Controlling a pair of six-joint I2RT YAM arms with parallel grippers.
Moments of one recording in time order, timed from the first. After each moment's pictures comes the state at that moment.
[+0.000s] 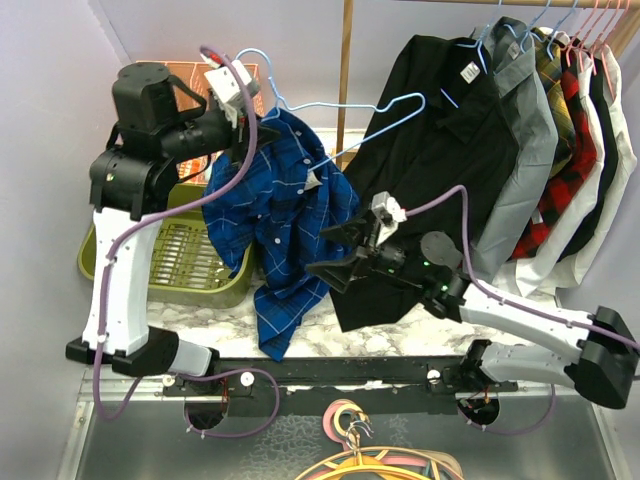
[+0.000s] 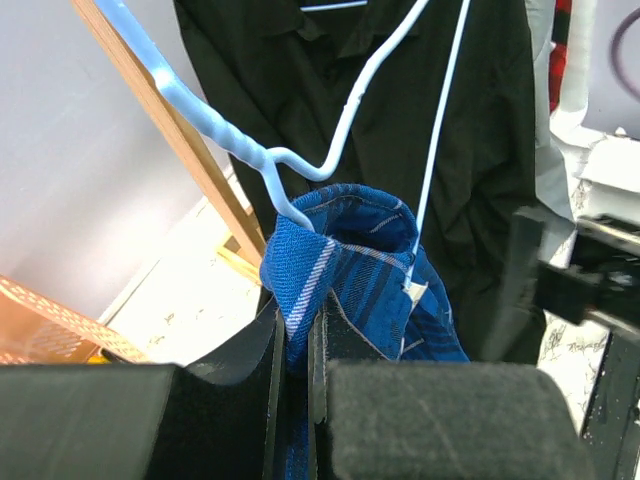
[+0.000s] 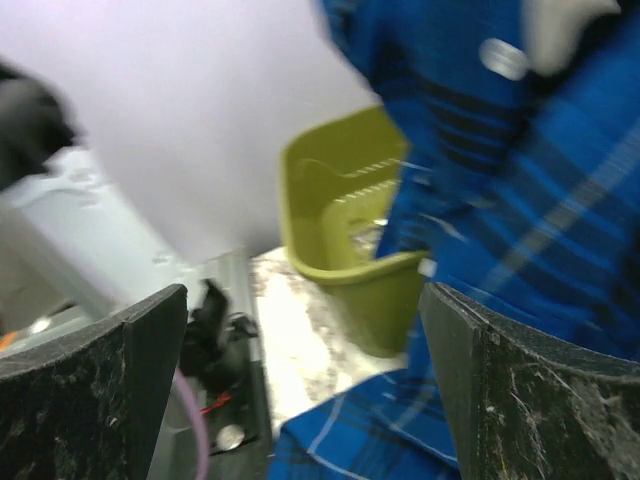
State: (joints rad) left arm -0.28 1.45 2.14 -0.92 0.75 0.28; right arm 0.93 1.07 0.68 0.65 -0.37 0.39
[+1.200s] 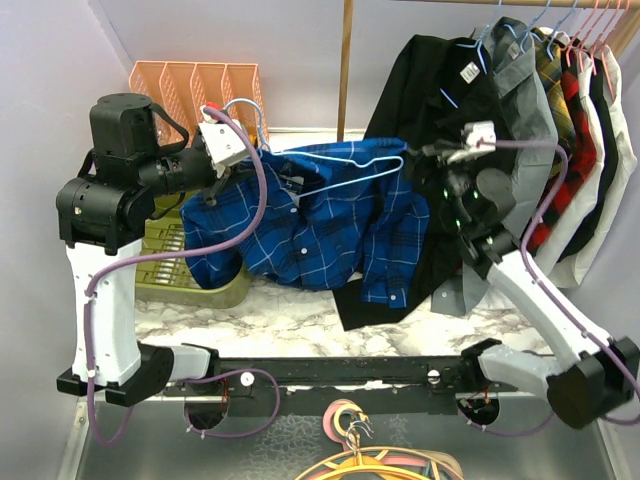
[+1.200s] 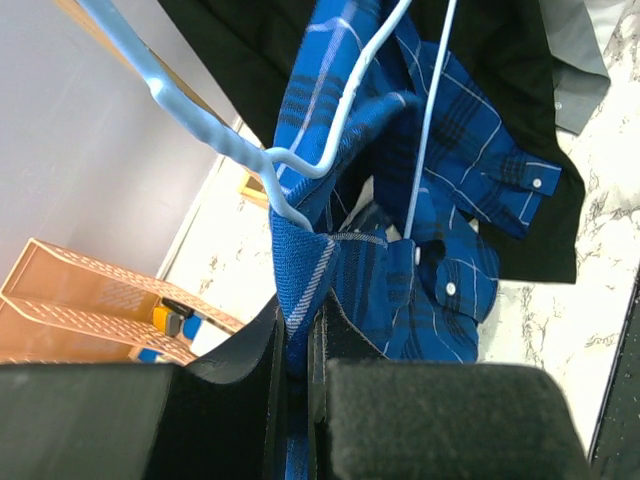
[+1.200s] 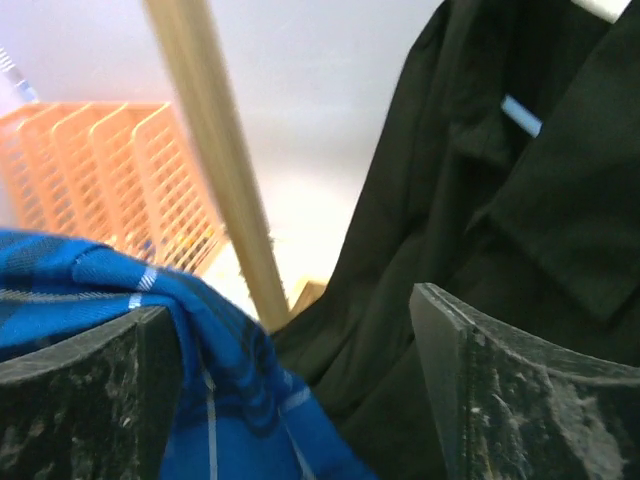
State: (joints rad) left arm -0.20 1.31 2.14 -1.25 0.78 0.69; right arm 0.40 1.14 0.99 0.34 0.15 0.09
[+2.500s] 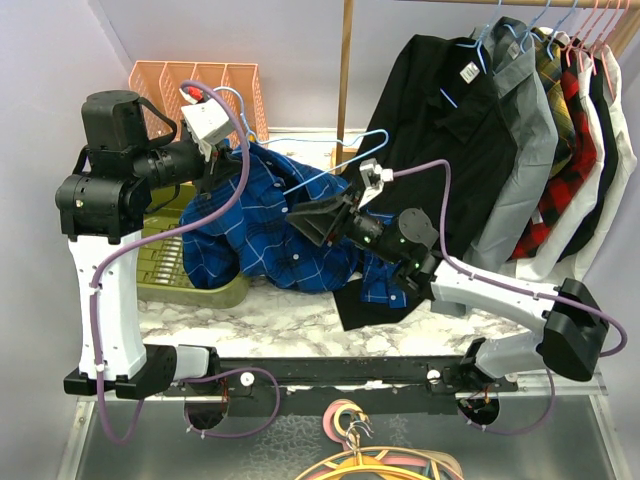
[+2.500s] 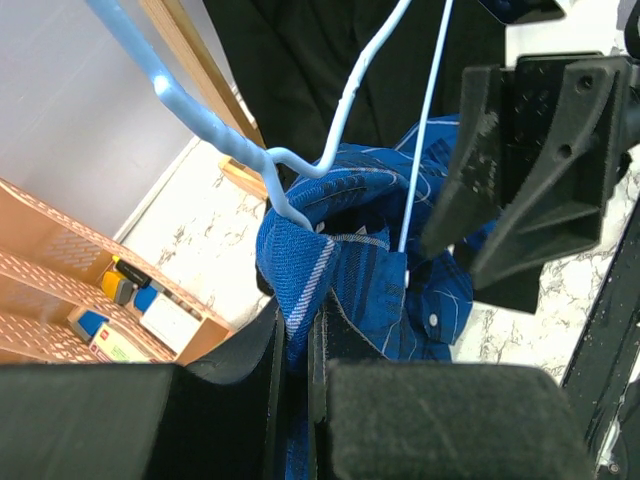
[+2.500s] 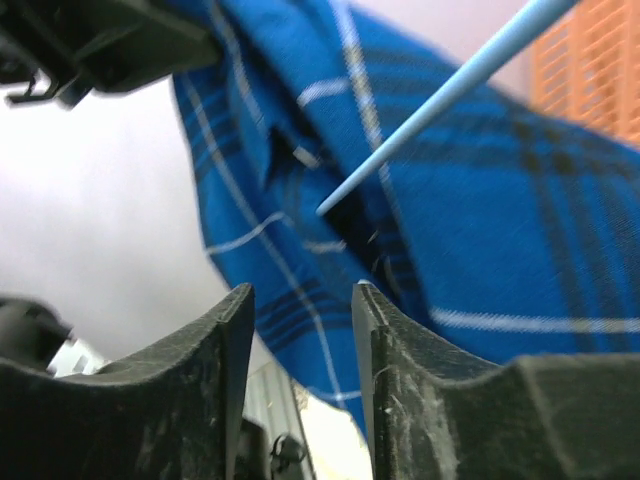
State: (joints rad) left arm -0.08 1.31 2.07 -1.19 0.84 0.51; right arm 0.95 1.34 0.88 0.80 -0.19 0.63
